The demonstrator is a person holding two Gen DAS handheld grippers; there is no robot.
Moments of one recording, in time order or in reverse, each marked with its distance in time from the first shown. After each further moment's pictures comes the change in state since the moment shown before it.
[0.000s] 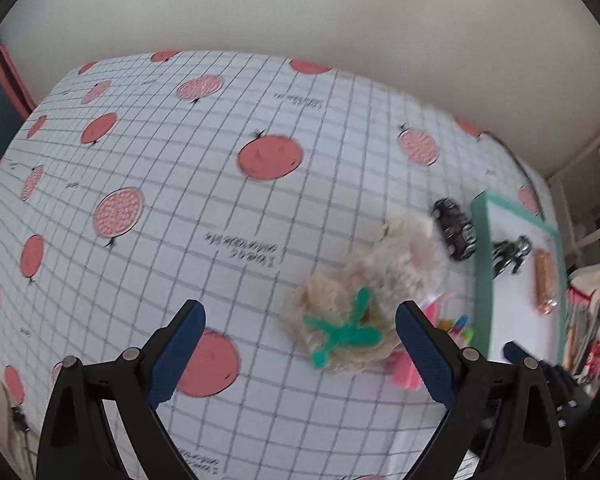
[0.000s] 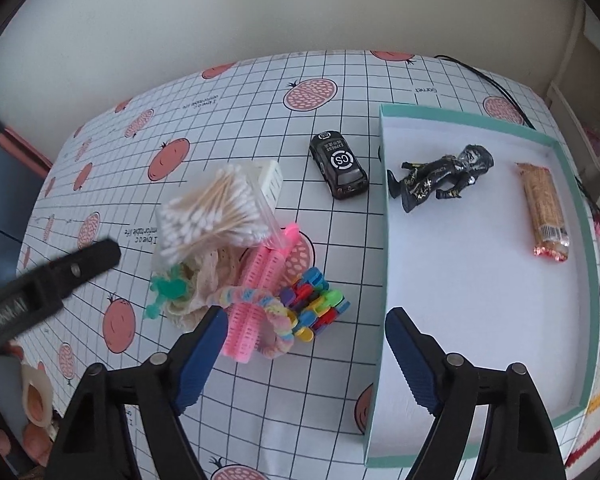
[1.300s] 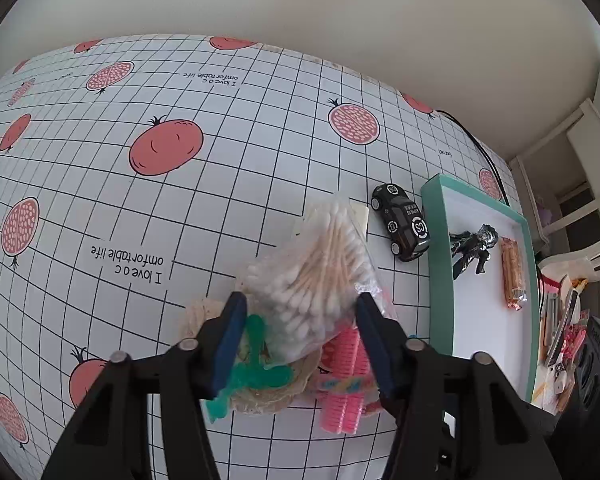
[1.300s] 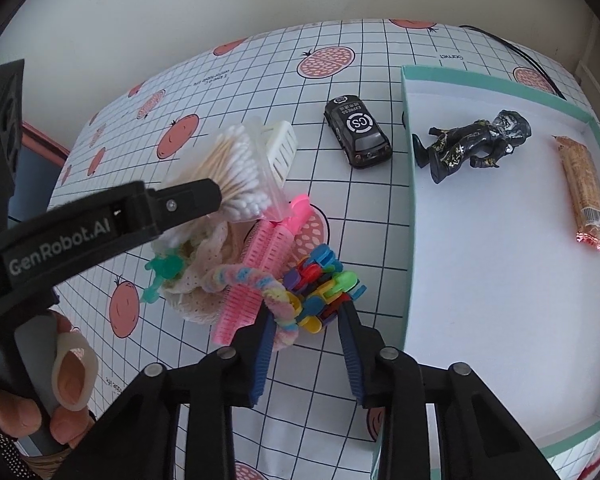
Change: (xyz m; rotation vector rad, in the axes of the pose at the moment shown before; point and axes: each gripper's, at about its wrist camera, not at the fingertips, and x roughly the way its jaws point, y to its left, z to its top) left arm 0.052 -0.047 0.008 0.025 0.050 -0.164; right arm 0.026 -0.013 0.000 -0.003 0.065 0.122
